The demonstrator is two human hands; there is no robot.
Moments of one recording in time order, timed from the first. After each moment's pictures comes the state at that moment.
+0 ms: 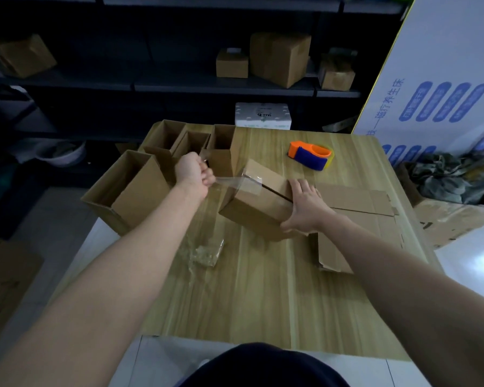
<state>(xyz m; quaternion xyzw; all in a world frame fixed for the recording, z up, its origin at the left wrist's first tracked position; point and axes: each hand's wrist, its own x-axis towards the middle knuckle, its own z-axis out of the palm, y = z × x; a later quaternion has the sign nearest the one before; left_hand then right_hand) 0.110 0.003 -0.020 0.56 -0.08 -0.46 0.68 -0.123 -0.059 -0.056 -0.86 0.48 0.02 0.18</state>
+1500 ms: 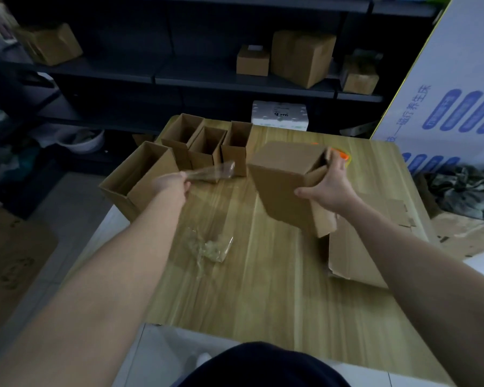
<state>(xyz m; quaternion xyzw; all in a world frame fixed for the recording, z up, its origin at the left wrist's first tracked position) 0.167 0.020 -0.062 0.71 0.05 -0.33 0.62 -0.116 -0.090 -0.036 -0.75 0.53 -0.21 0.33</state>
